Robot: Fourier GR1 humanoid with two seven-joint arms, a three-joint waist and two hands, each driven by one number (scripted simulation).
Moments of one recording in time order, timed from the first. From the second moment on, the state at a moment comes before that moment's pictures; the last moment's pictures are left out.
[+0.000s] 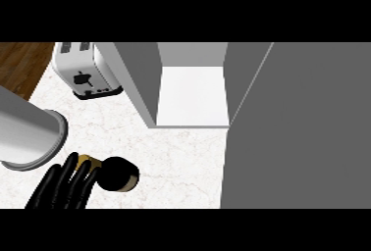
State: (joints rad) left arm 0.37 0.11 -0.50 -2.49 -0.02 0.14 0.33; right arm 0.05 -0.17 0.12 -2.43 -0.17 0.05 0.45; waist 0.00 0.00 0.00
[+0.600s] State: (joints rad) left arm 0.34 0.12 -0.23 -2.45 0.13 0.07 0.36; right arm 0.03 -0.17 0.11 -2.45 -0.16 0.05 0.48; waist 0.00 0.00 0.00
